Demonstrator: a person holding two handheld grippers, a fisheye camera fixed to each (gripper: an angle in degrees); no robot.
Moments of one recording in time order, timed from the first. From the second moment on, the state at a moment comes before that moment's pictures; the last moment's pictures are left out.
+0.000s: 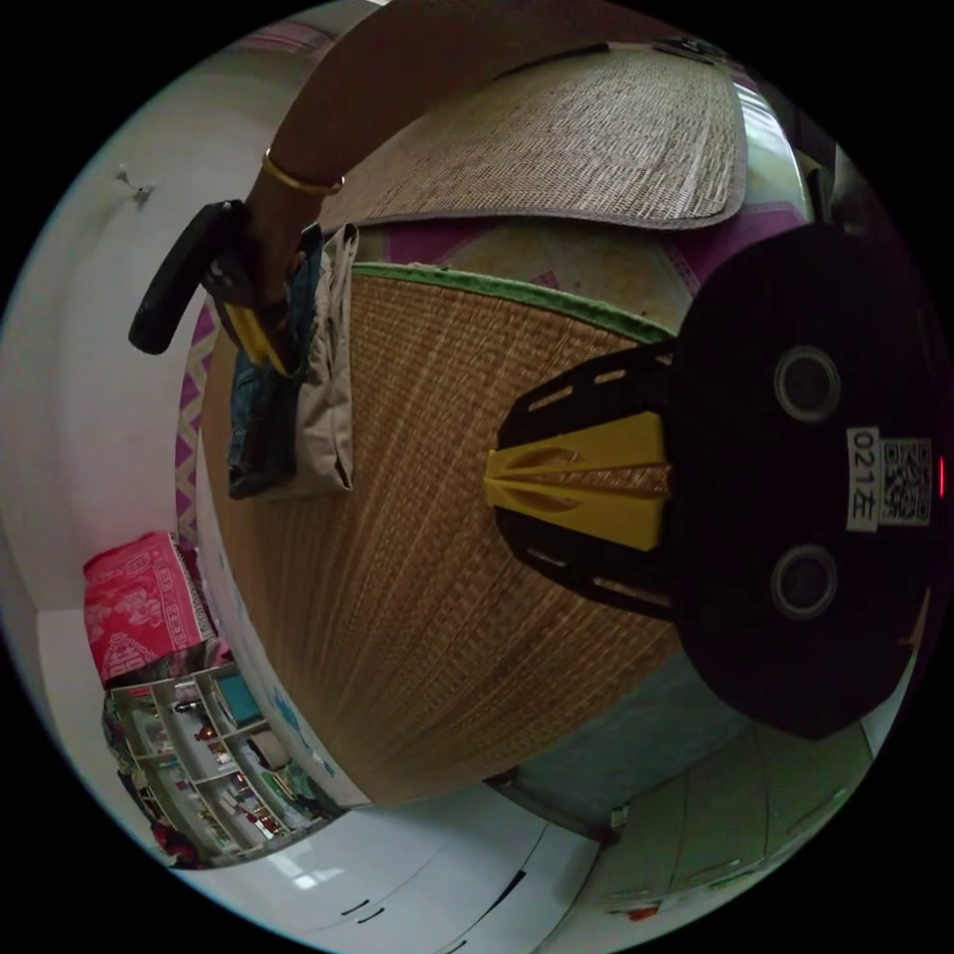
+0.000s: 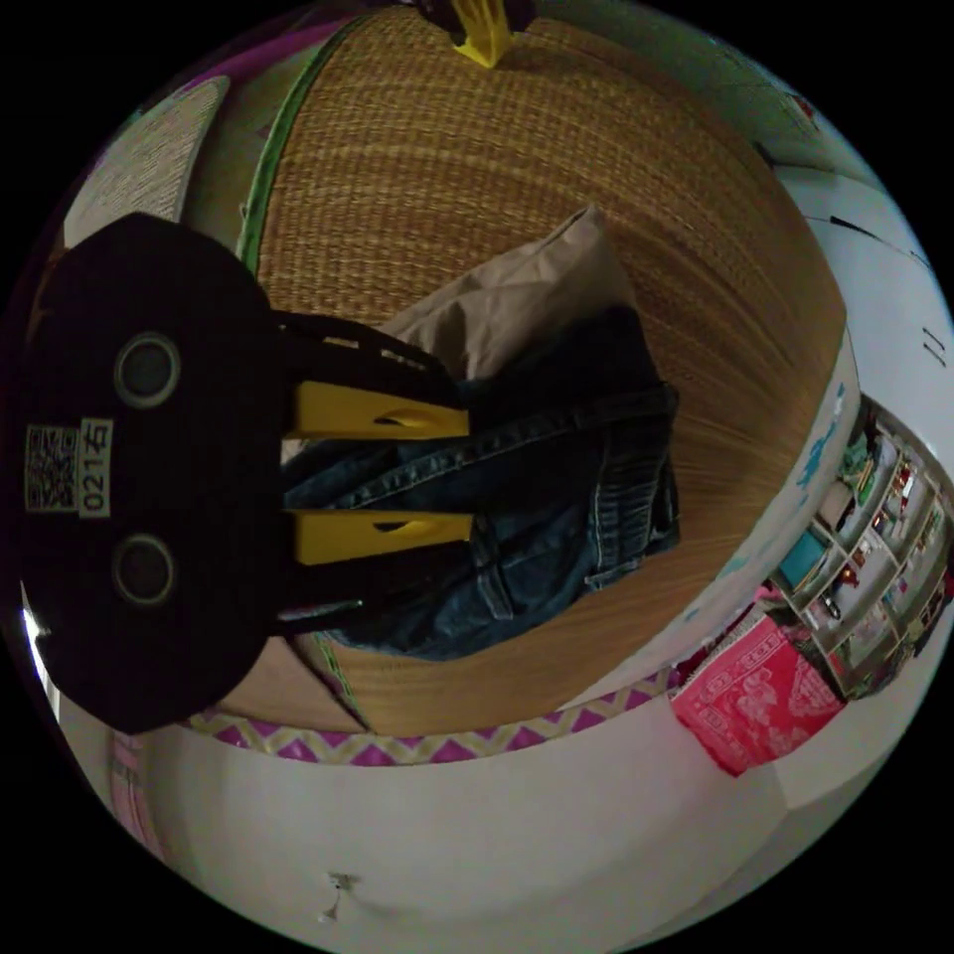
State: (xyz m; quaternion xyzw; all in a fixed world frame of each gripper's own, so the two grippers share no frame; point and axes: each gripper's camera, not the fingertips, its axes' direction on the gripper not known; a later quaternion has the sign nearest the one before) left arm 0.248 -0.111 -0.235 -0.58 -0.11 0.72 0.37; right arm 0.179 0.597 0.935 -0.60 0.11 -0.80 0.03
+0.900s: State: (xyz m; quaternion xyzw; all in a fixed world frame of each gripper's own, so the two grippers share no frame) left arm 0.220 -0.089 -0.292 -0.83 0.13 0.45 0.29; right arm -0.059 0.348 0.713 -0.52 0.22 -0.81 0.14
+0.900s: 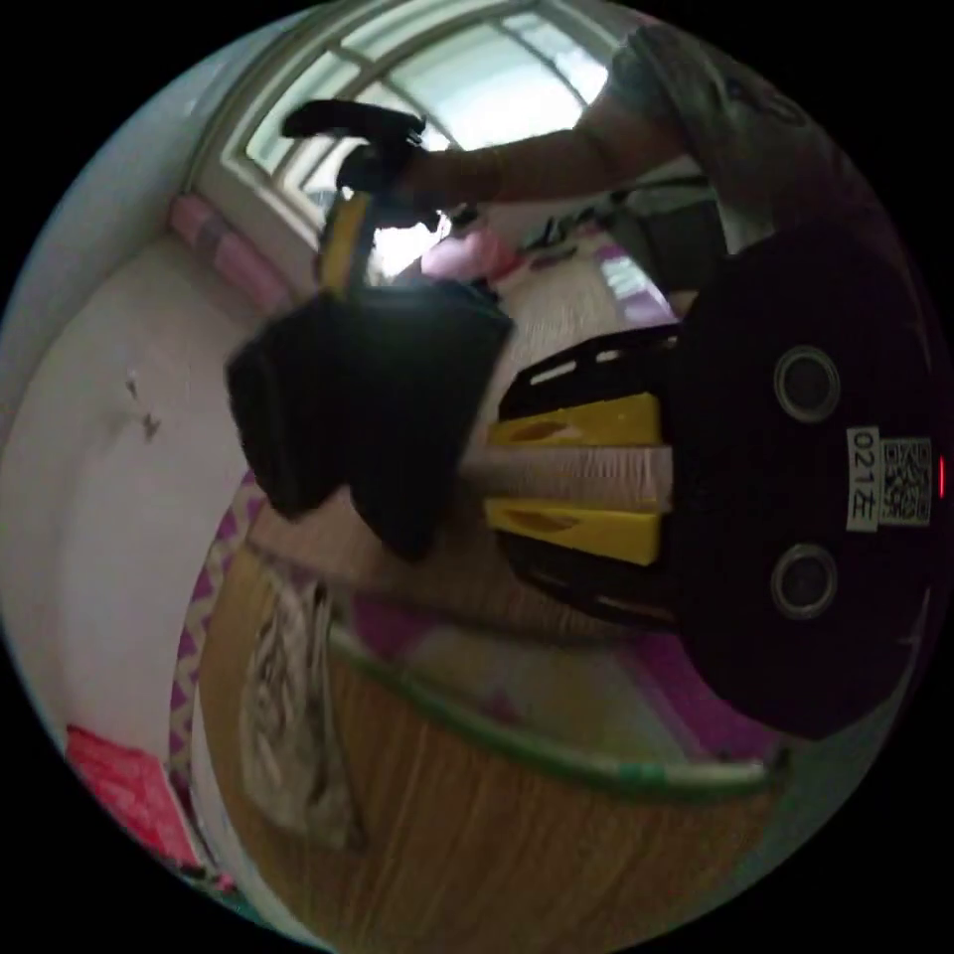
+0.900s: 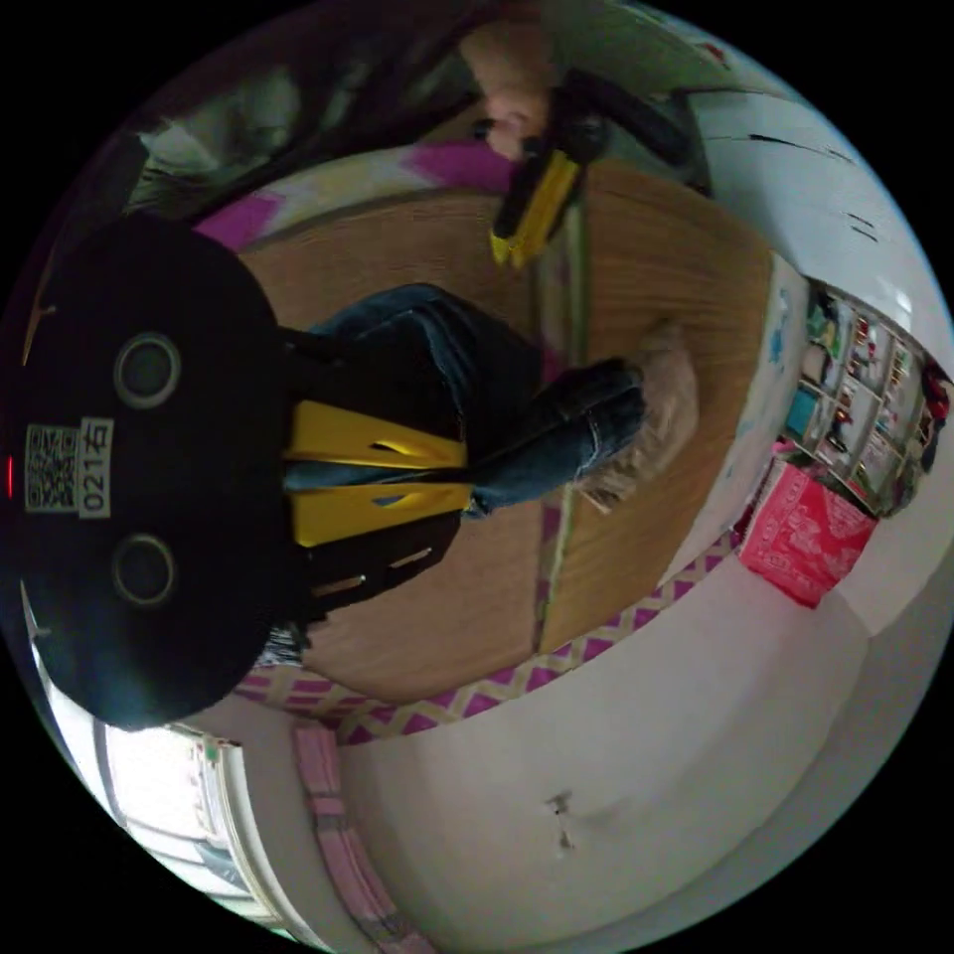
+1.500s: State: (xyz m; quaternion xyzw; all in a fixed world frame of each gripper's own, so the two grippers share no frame) left arm 0.132 -0.025 -0.294 -0.93 0.04 0.32 0.18; right arm 0.023 0.056 0.511 -0.51 0.33 -0.69 0.40
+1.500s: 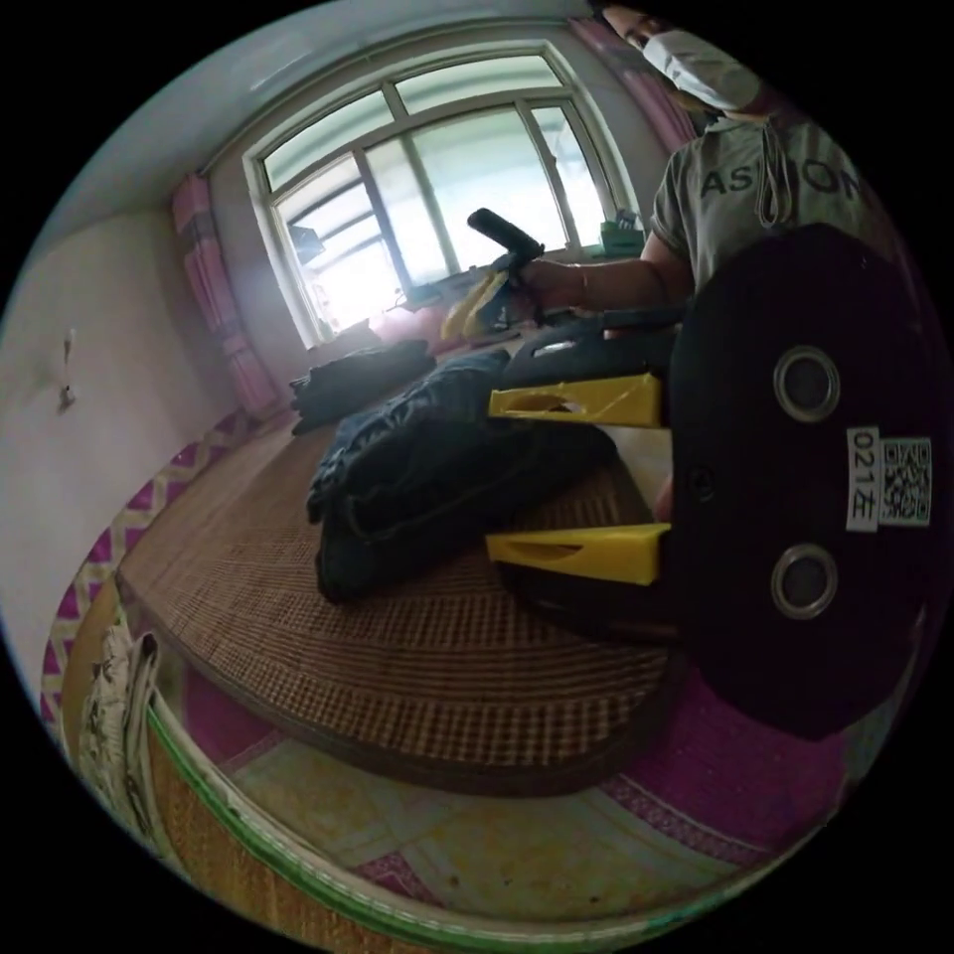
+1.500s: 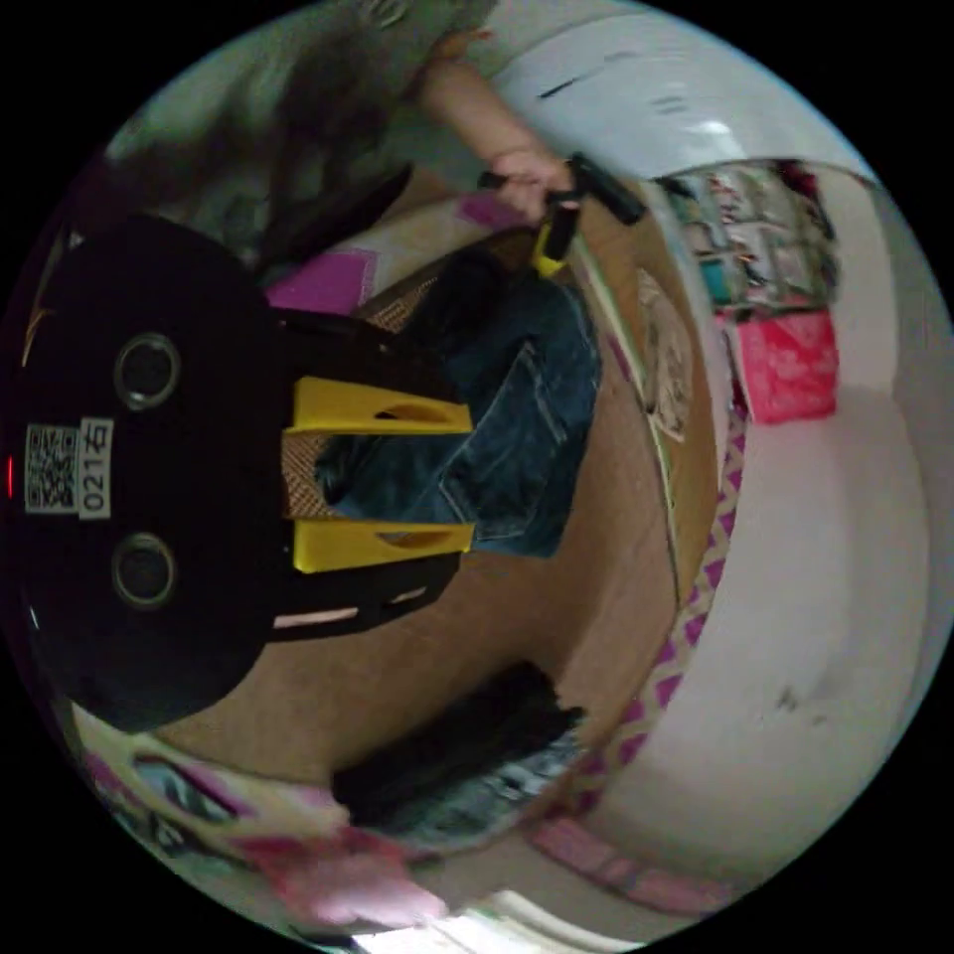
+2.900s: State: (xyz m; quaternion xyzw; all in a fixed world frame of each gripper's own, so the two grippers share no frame) left arm 0.233 0.080 -0.569 -0.73 0.14 0.64 0.17; right arm 0.259 0.058 0.447 -0.48 0.33 -0.76 0.30
